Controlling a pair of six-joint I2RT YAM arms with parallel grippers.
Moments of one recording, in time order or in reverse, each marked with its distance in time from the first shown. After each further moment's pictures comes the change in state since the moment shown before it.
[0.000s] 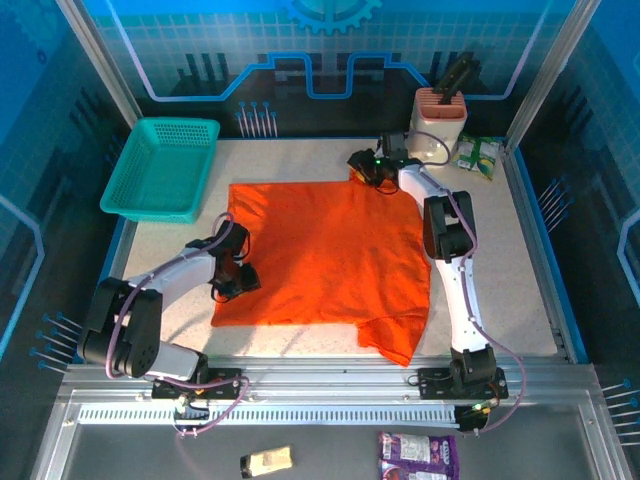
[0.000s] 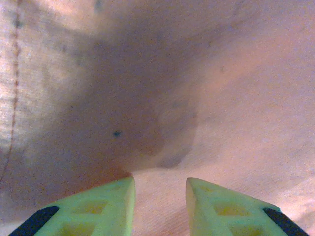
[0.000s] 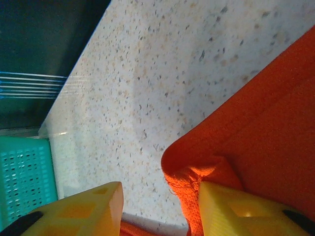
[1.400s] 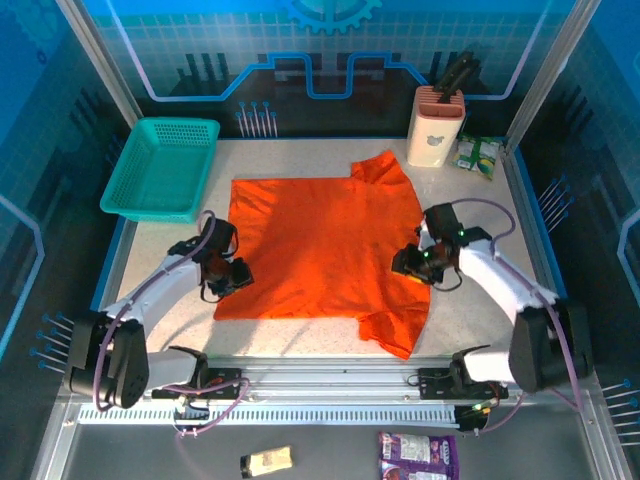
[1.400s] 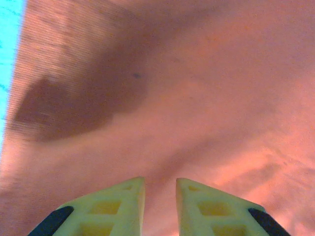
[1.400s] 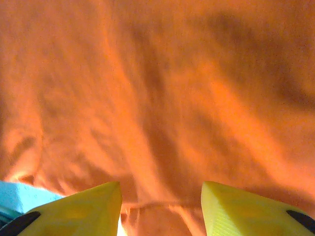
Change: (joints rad) left arm 0.011 -0.167 0.021 -0.081 0.066 -0.036; right arm 0.055 -1.335 -1.328 -0.528 0.107 -0.381
